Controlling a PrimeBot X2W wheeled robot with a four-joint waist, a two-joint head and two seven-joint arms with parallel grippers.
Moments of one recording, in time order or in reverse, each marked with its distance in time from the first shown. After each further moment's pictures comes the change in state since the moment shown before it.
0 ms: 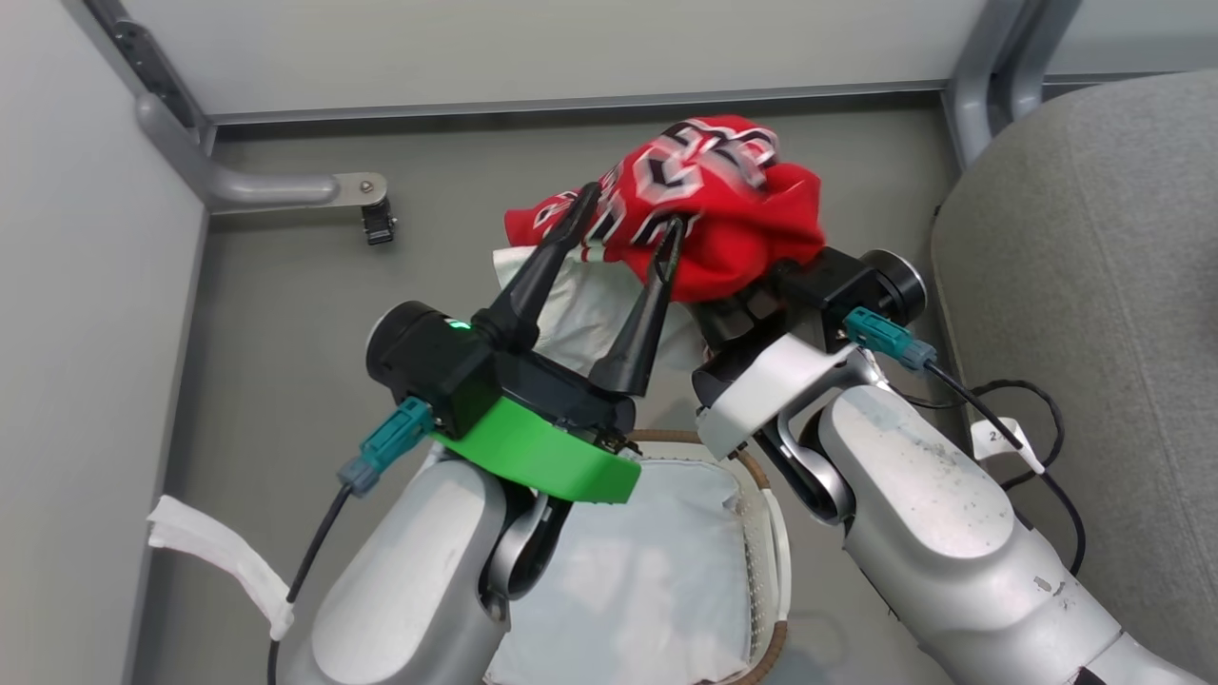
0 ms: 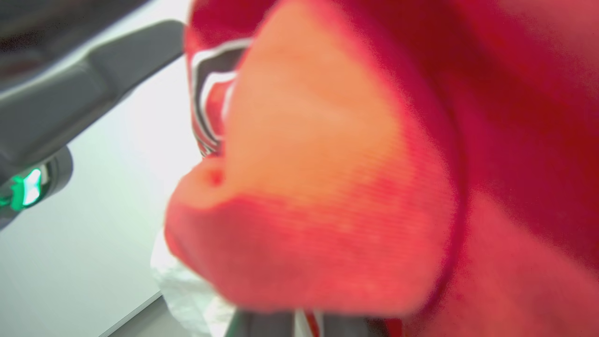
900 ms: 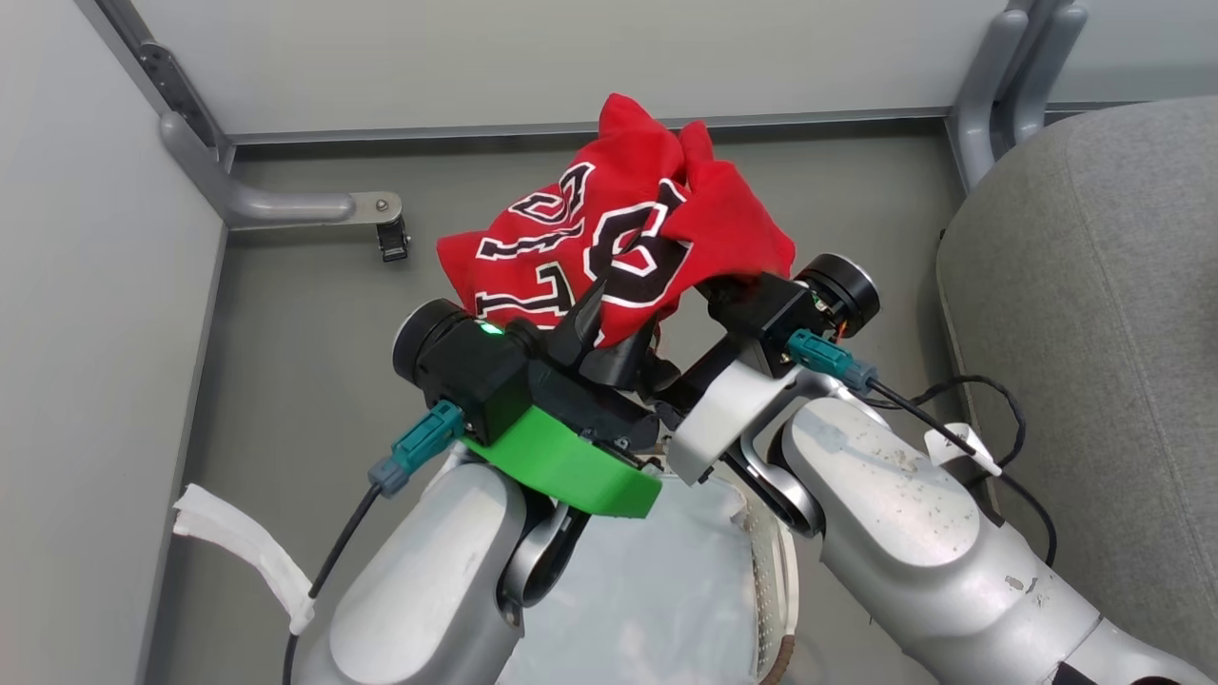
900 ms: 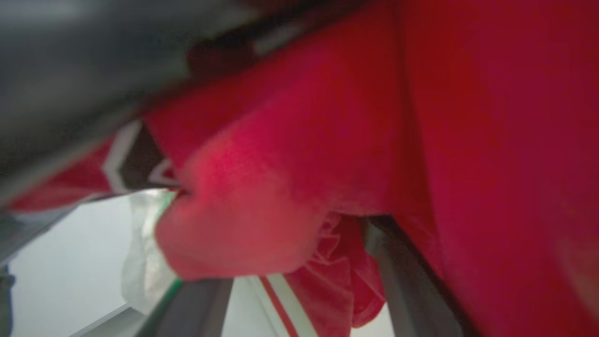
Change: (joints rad) left arm -0.013 0.000 -0.035 0.013 0.016 -0.027 0.002; right arm -0.030 0.000 0.110 0.012 -0.020 0.000 0.000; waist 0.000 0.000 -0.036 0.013
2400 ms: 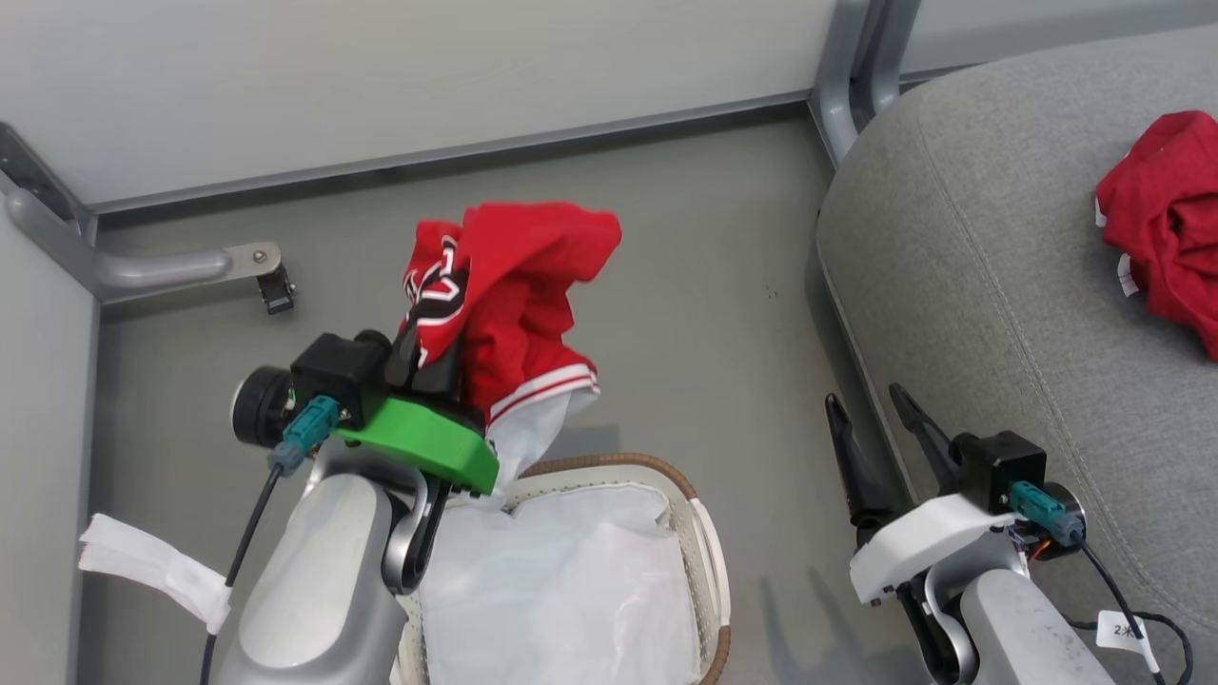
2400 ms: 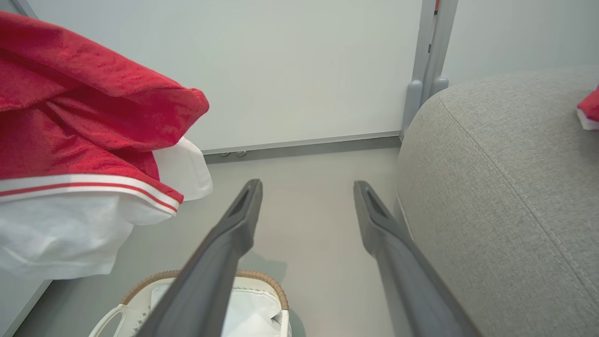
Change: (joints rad) left arm 0.048 0.020 0.289 0.308 0.167 -0.018 0.000; right arm 0.451 0.000 -0.504 -0.030 -0.071 0.000 0.000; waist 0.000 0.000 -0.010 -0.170
